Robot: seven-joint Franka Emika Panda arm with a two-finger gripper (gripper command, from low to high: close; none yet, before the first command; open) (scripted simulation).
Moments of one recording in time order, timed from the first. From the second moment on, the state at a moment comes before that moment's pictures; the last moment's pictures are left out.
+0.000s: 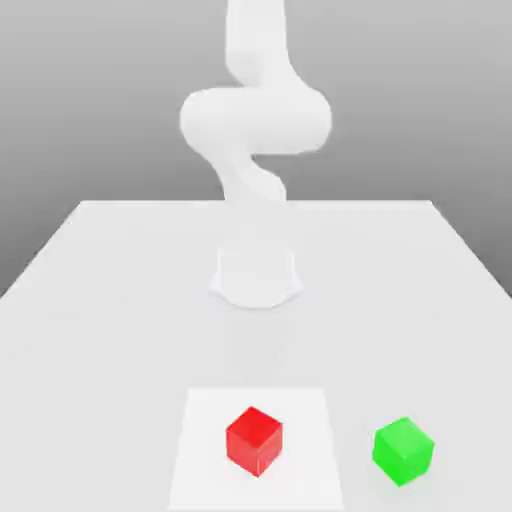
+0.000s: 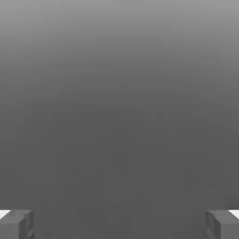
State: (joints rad) arm -0.03 -0.71 0.03 -2.34 0.00 2.35 0.87
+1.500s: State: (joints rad) arm 0.00 0.09 0.26 -2.58 -0.05 2.66 1.37
